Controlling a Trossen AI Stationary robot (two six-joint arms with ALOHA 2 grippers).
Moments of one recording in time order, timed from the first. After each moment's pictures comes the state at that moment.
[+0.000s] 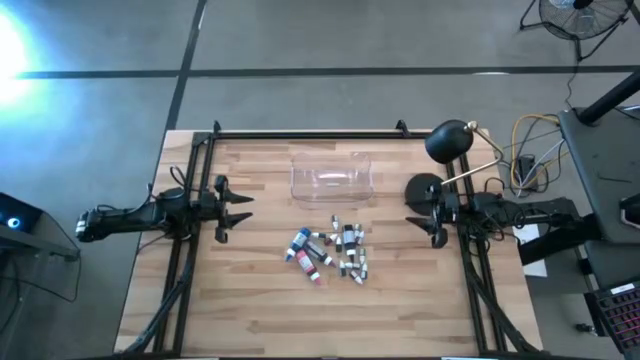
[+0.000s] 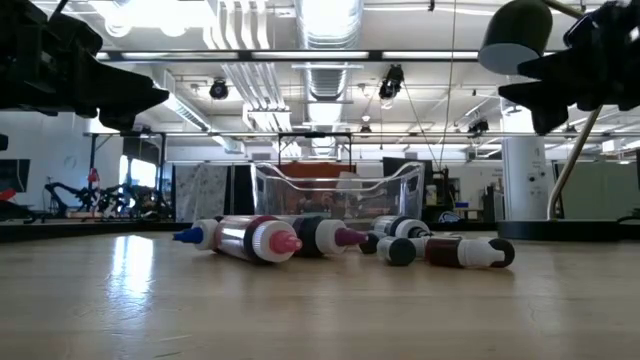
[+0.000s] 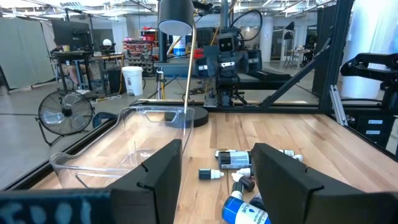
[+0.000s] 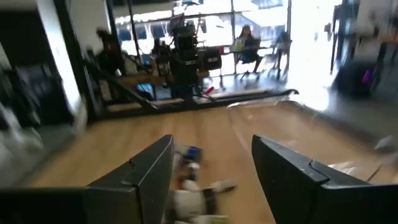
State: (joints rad) left arm 0.07 0.03 0.01 0.02 -0.02 0.02; right arm 0.10 0.00 0.01 0.04 0.16 0.24
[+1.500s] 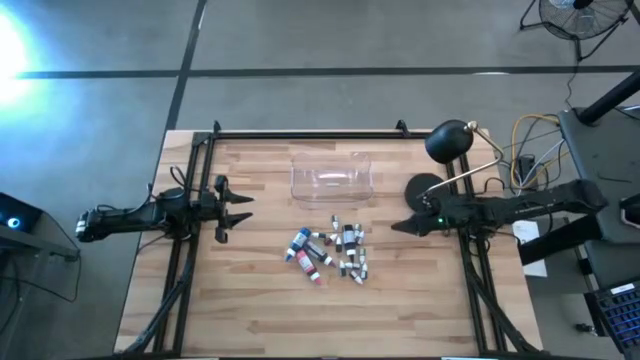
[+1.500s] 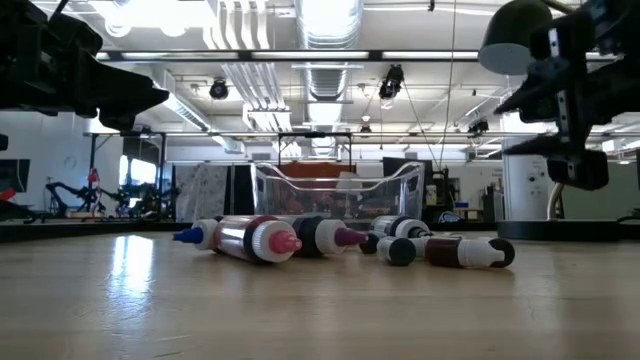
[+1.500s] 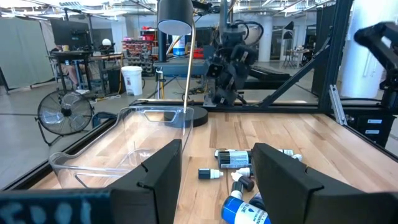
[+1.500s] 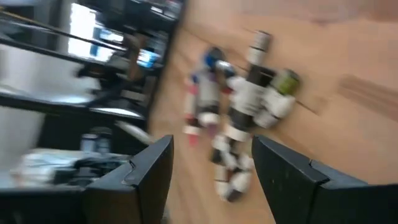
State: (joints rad) left arm 0.07 0.03 0.01 0.02 -0.02 0.02; right arm 0.10 0.59 0.14 0.08 0.04 1.28
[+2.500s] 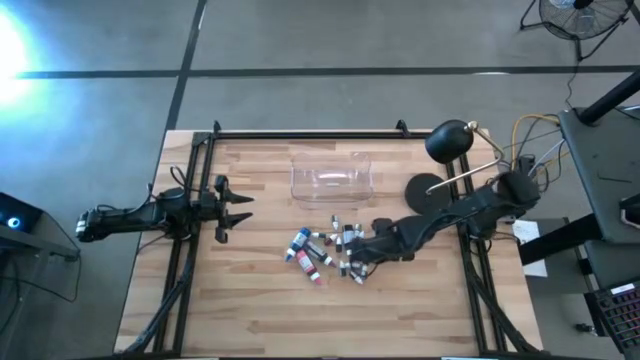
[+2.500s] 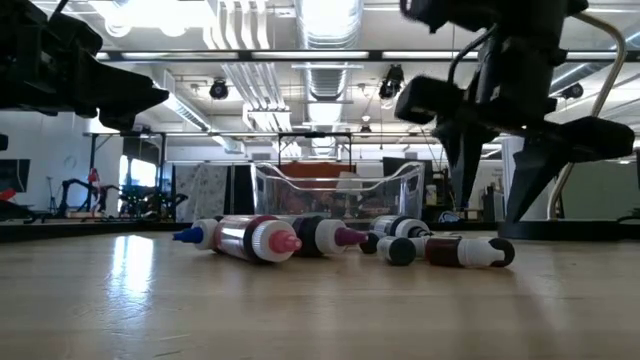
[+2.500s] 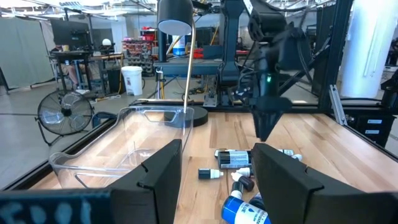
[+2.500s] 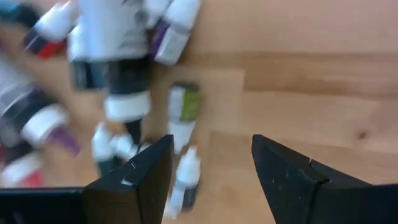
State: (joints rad) left arm 0.07 0.03 0.01 0.02 -0.02 0.01; right arm 0.29 1.70 1.04 -0.69 0.11 1.87
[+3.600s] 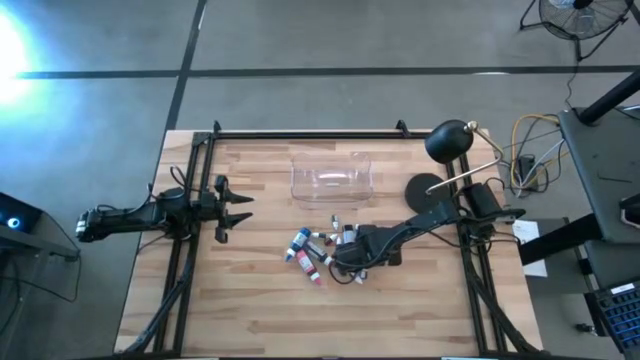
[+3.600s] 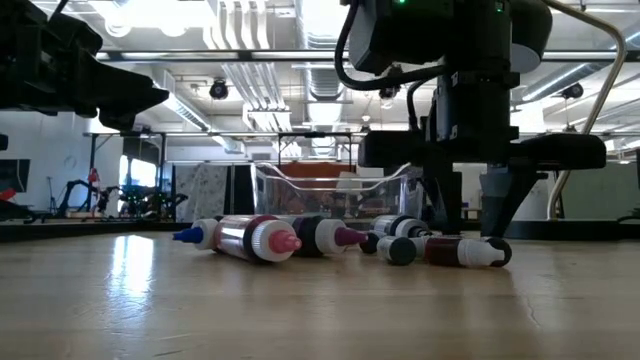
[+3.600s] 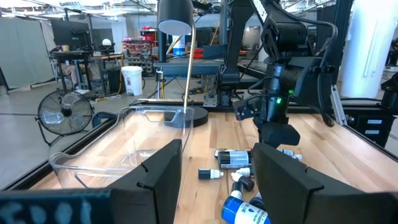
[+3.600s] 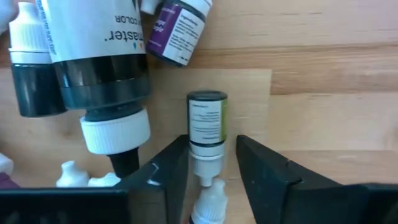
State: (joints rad) left arm 0.07 0.03 0.01 0.02 -0.02 0.01; right arm 0.28 2.00 1.31 -0.87 0.10 1.89
